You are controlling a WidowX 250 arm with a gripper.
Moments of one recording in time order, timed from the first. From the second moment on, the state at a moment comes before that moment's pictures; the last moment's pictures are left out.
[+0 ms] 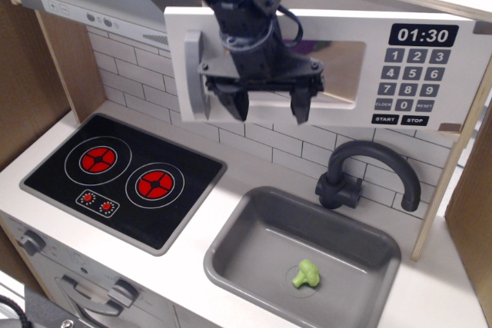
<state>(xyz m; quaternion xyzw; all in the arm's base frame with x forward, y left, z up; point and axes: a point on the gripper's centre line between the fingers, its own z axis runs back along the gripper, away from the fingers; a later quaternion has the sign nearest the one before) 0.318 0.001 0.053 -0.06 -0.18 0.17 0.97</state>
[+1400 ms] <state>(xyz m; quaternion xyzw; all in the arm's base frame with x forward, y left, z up) 0.368 0.016 0.052 -0.04 -0.24 0.18 0.95</state>
